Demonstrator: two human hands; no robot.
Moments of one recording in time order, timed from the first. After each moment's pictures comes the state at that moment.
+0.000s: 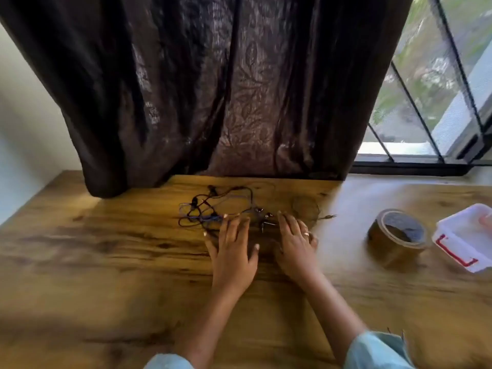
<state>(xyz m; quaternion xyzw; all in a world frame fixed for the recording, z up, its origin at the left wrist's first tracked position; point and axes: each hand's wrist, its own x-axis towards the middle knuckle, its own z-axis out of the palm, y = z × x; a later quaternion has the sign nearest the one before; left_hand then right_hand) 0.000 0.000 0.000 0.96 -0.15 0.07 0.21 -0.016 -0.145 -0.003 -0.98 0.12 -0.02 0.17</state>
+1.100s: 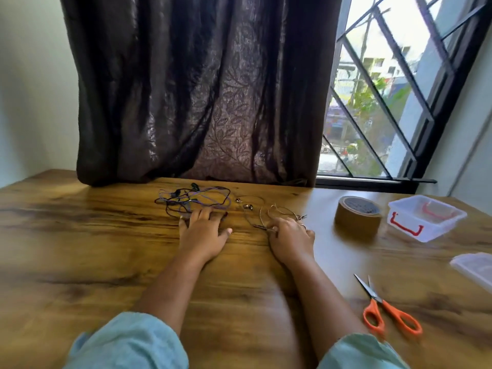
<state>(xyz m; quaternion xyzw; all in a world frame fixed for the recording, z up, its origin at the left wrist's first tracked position) -0.017 0.022 -0.026 0.97 -0.16 0.10 0.13 -0.077 -0.156 -0.029 -0.96 0.17 -0.17 0.15</state>
